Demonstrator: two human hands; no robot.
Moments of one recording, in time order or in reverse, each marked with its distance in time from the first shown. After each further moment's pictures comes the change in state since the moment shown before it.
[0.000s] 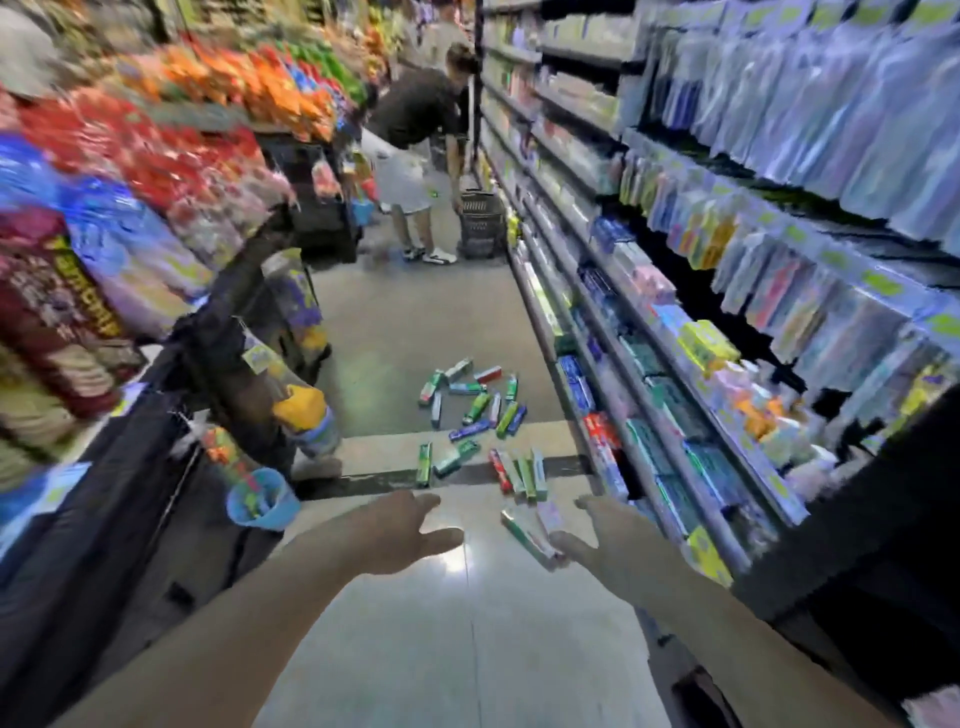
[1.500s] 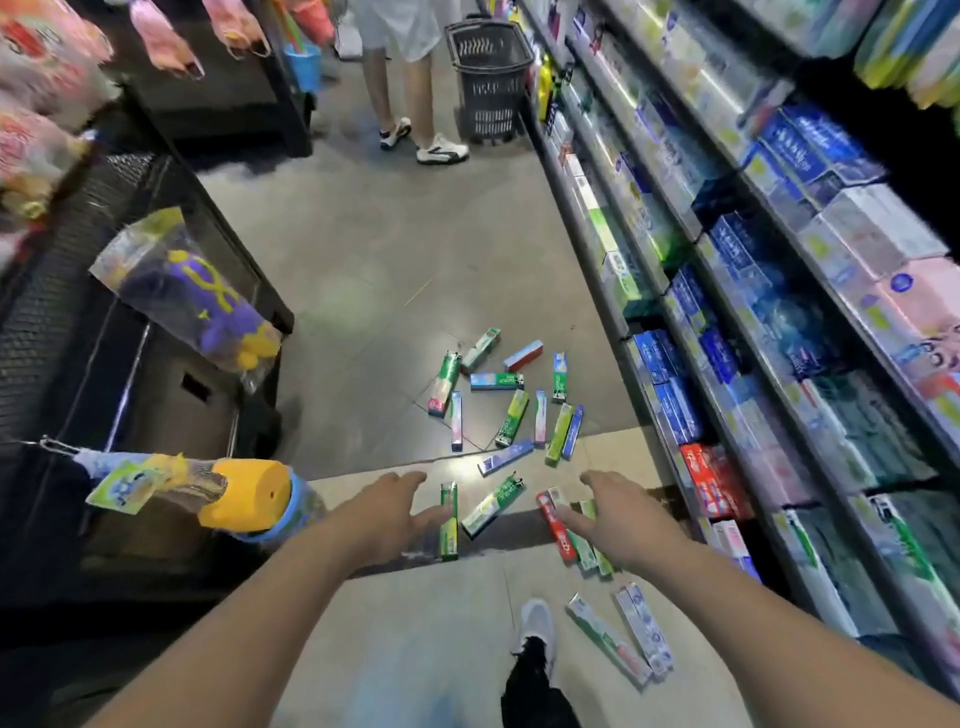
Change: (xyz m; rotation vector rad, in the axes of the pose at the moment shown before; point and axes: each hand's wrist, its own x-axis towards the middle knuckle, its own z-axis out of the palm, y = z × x) left_hand 0.621 -0.288 -0.201 -0.204 -0.208 -0.150; right_hand 0.723 -0.031 0.049 -0.036 -0.288 0.179
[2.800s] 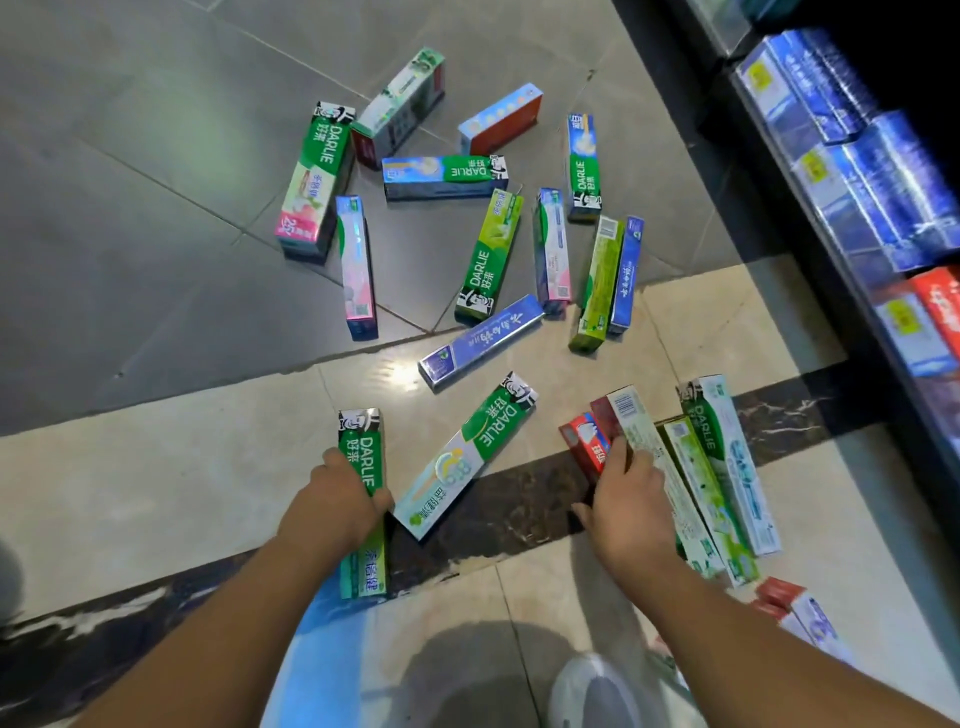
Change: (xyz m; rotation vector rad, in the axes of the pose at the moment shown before) left_hand 0.587 -0.221 0.422 -0.134 0.029 -0.258; right_hand 0.434 0.181 0.526 -0.129 0.118 0.457
